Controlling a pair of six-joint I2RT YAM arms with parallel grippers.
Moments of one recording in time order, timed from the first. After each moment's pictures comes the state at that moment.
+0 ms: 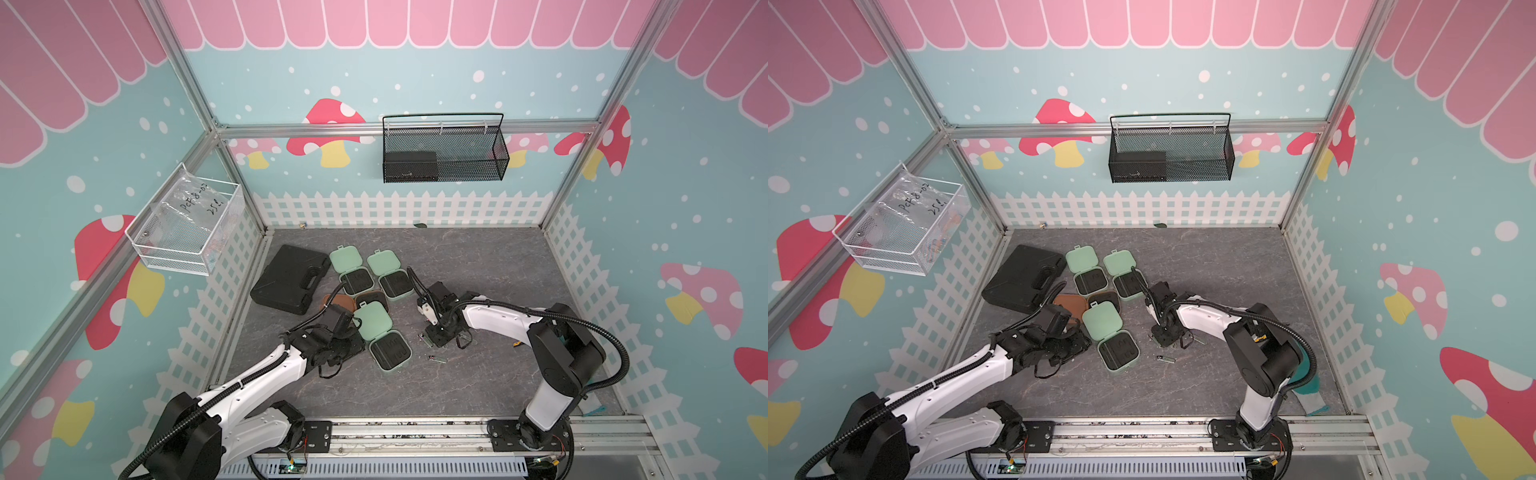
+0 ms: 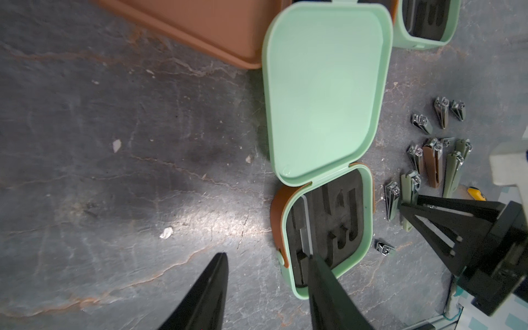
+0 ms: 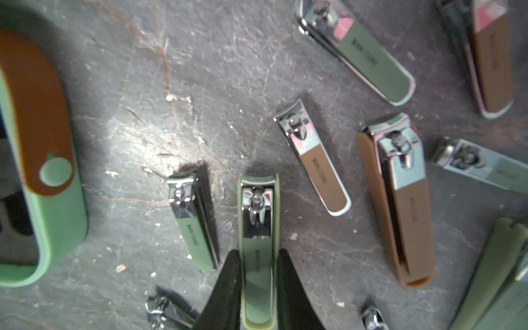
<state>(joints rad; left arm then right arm) -0.56 1.10 0.59 -0.52 0.09 -1.01 0.68 1.72 1.06 -0.68 -0.01 0.04</state>
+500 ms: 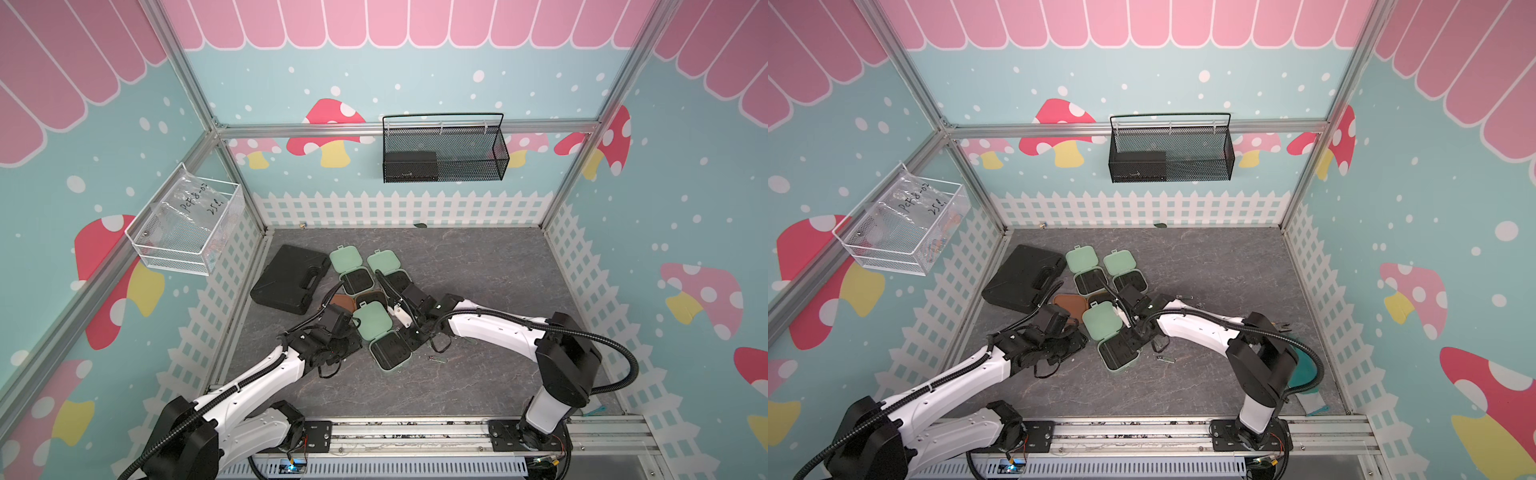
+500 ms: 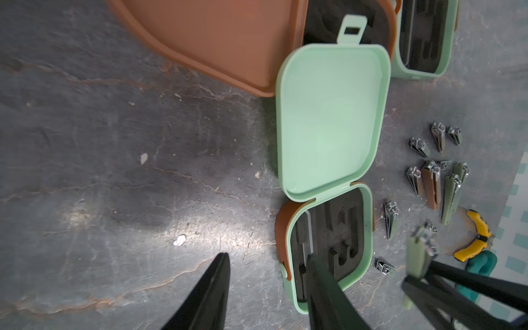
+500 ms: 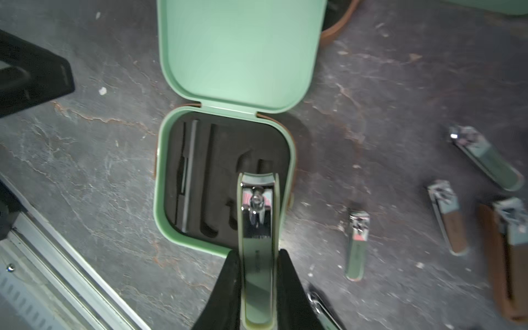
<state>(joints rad) -0.56 1.07 0.59 -0.53 0.01 -1.05 0.92 1.74 1.22 -0.67 -0.11 0.24</state>
